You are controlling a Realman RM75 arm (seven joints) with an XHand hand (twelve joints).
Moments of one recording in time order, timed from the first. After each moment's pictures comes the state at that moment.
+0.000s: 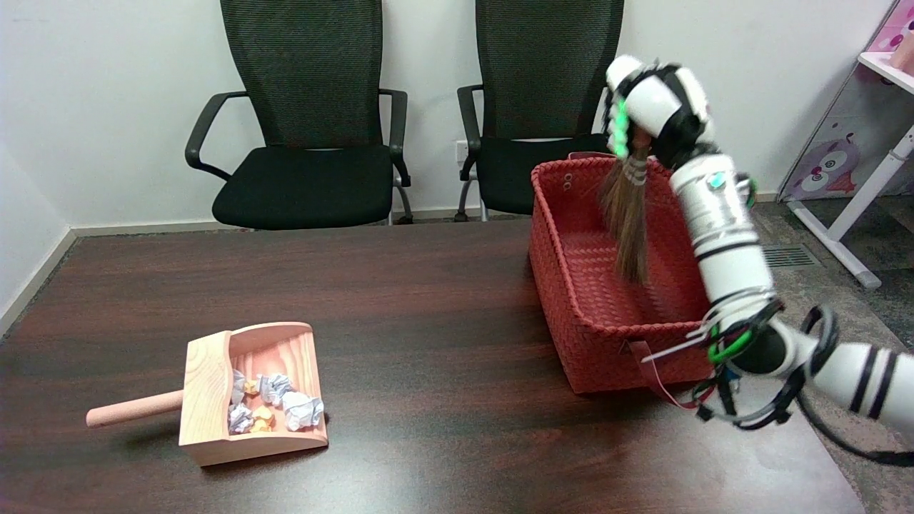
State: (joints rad) arm 0.25 -0.63 0.84 -1.61 1.63 -1.01 -2.49
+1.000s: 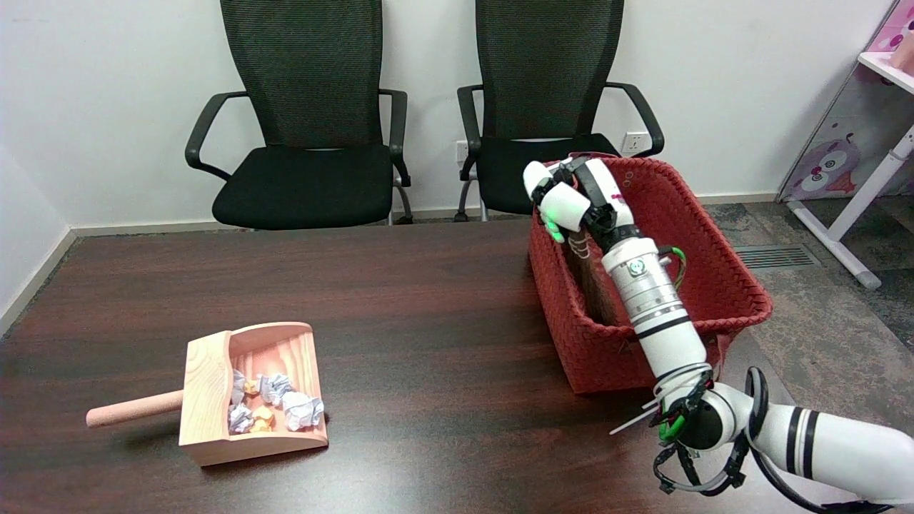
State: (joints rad) arm 0.21 -0.85 0.70 -1.40 1.35 -1.04 -2.52
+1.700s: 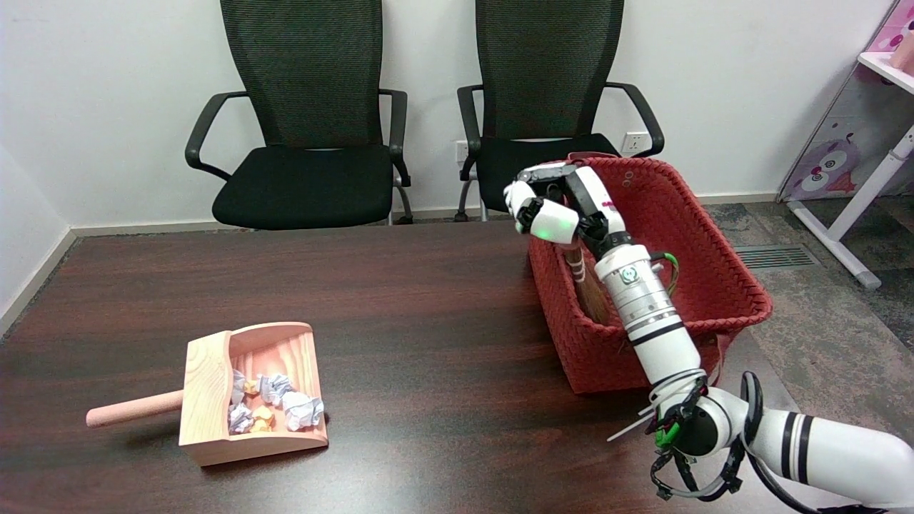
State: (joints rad) arm 0.21 -0.87 0.69 -1.39 1.32 -1.03 -2.52
